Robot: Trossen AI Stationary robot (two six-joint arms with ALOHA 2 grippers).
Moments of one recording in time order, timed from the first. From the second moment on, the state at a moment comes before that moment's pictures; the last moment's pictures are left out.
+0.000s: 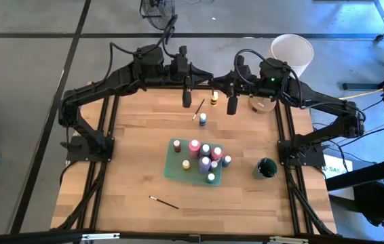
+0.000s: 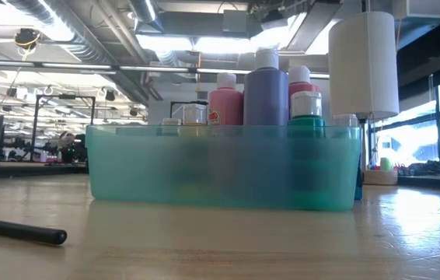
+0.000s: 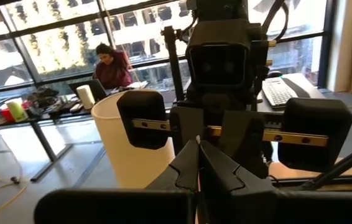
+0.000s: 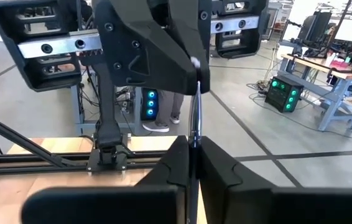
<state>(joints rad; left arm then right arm) 0.26 1.58 1.85 -0.30 0.10 0.18 -0.22 1.31 1.46 -0.24 -0.05 -0.10</state>
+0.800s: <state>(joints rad) 0.27 1.57 1.85 -0.33 0.06 0.16 -0.22 1.17 1.46 -0.42 0.03 -0.05</state>
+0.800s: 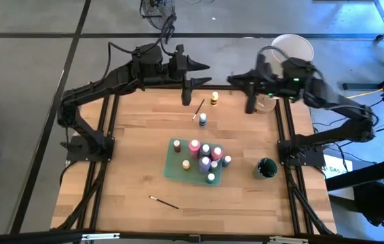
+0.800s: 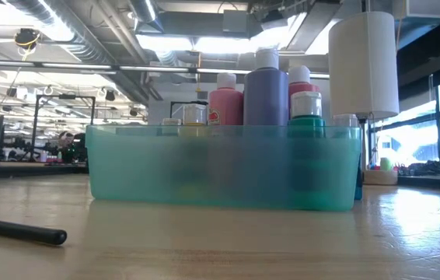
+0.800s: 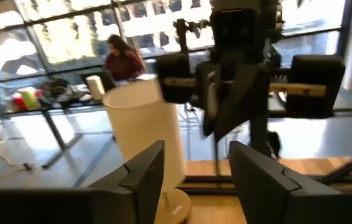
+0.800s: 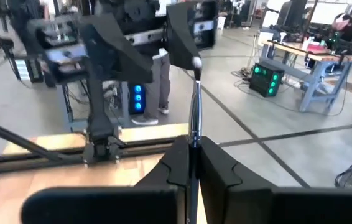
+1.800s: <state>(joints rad) 0.18 1.48 1.85 -0.69 -0.13 -0.11 -0.22 0.46 1.34 -0.80 -0.22 0.28</state>
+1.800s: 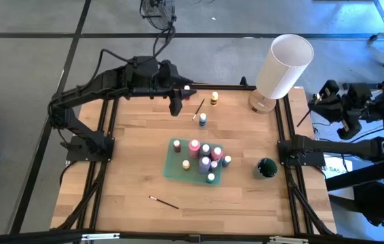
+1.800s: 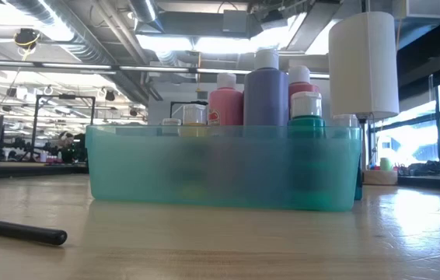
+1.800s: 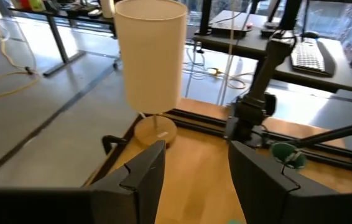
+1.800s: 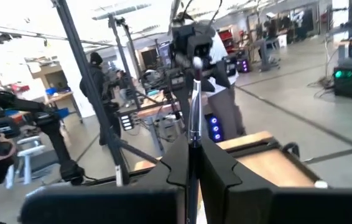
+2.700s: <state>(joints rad) 0.07 1.48 1.85 -0.65 -0.14 -0.21 -0.68 0.01 0.88 -0.61 -0.85 0.41</state>
